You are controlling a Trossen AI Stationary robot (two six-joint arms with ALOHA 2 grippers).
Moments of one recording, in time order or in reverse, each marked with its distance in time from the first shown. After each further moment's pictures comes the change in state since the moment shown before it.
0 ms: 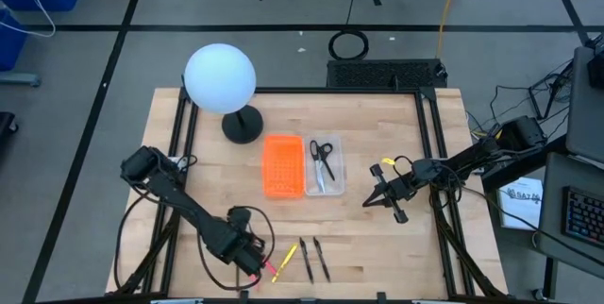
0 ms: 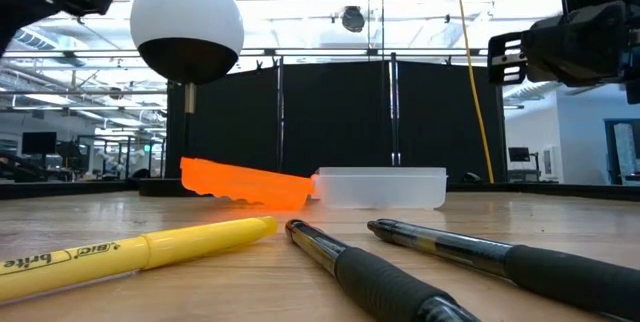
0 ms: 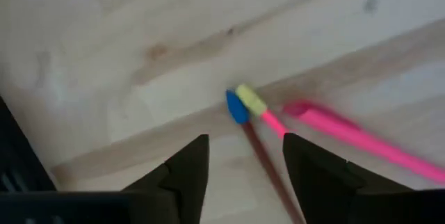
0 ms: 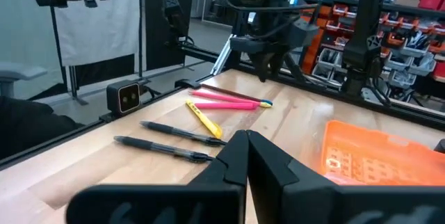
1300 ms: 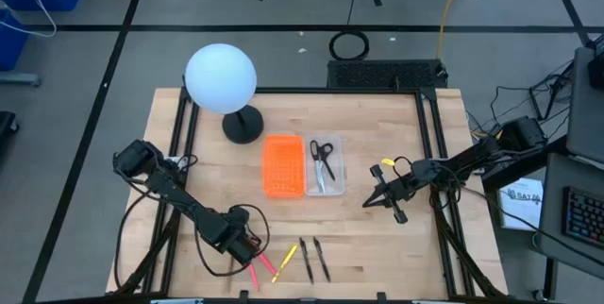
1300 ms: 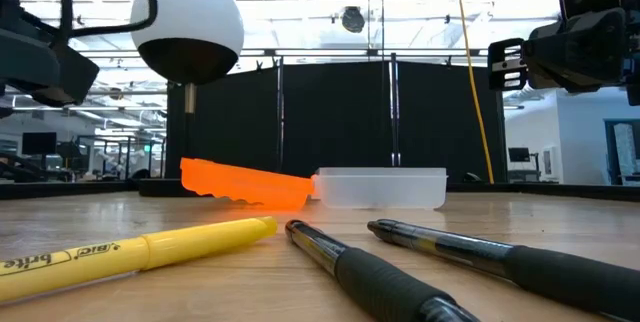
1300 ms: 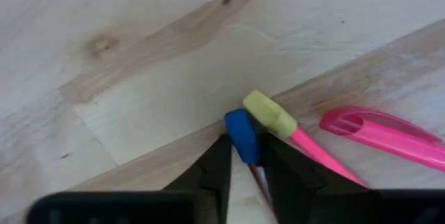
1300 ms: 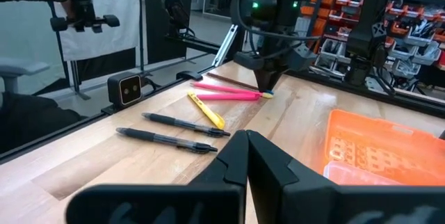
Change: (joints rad) left arm 0.001 -0.019 -0.374 0.498 0.058 0.084; right arm 0.000 0.000 0.000 -0.034 0.001 0.009
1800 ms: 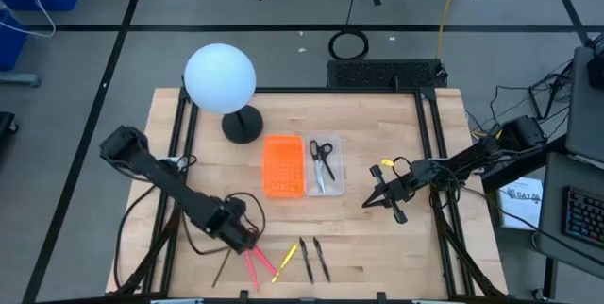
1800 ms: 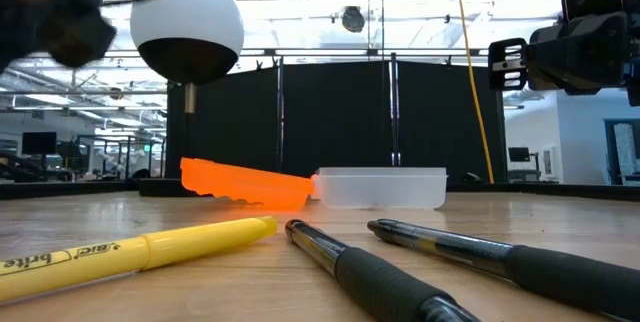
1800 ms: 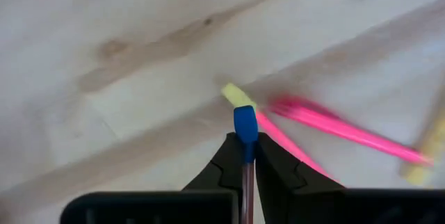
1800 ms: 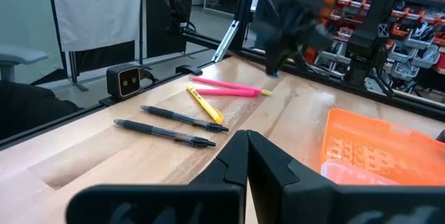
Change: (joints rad) left arm 0.056 -0.259 -0.006 -0.086 0.015 -0.038; right arm 0.000 0.000 0.000 -0.015 0.000 -0.038
